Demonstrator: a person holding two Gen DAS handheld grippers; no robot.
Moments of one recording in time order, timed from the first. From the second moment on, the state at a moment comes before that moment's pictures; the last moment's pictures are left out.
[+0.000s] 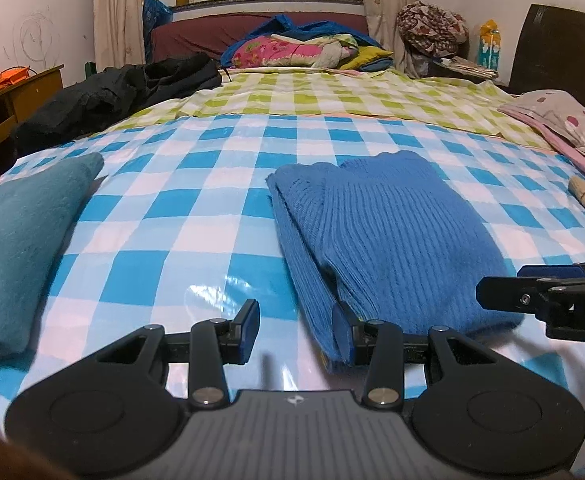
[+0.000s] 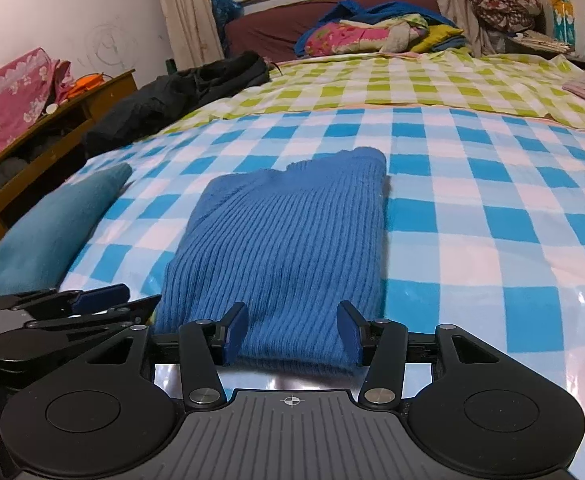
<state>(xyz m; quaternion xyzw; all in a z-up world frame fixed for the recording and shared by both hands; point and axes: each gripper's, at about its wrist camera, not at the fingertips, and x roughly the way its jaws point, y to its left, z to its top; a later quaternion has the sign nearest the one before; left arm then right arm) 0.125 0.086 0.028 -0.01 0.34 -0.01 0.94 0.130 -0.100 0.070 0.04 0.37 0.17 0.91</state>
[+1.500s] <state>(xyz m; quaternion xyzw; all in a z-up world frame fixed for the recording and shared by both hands) 0.038 0.043 0.006 0.04 0.36 0.00 0.93 0.036 -0.125 0.040 0.04 0.39 0.14 0.91</state>
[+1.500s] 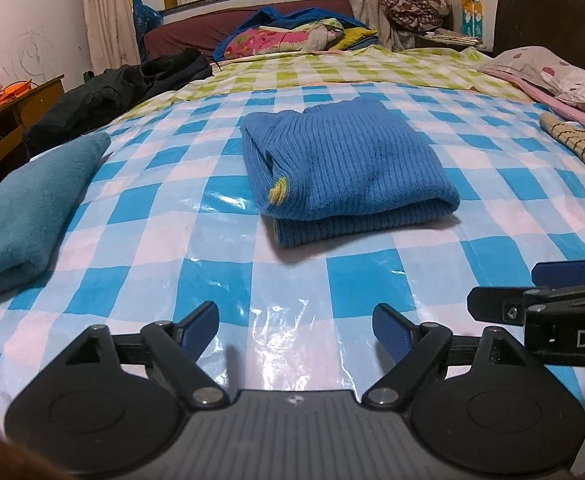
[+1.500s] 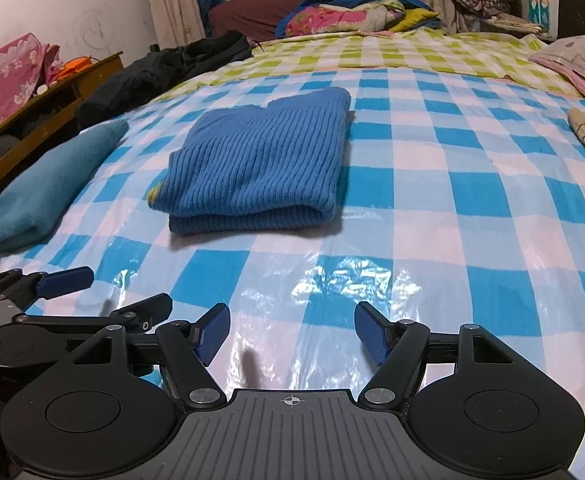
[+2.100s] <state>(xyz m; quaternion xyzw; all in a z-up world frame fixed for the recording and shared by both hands) 0.028 0.039 0.001 0.04 0.36 0.01 0.93 0.021 -0.129 0.024 0.02 0.40 0.11 0.91</state>
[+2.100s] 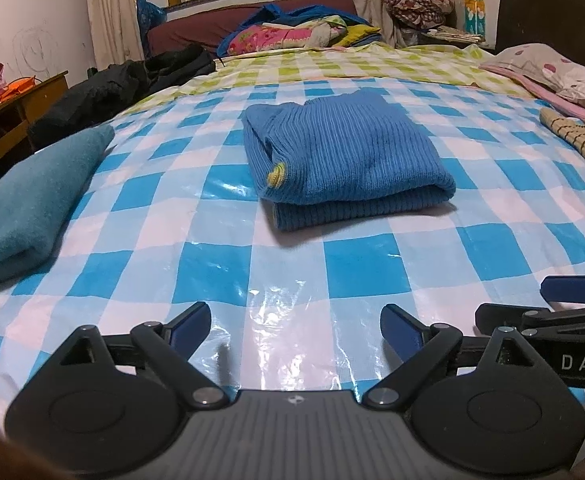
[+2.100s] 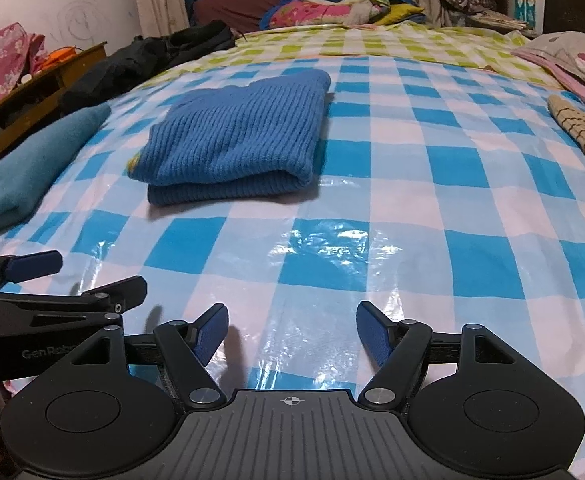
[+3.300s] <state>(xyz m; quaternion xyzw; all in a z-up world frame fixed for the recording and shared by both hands) 0.026 0.039 -0.003 0.04 0.37 0.01 0.93 0.019 -0.129 0.022 0.02 0.40 0.08 0.91</state>
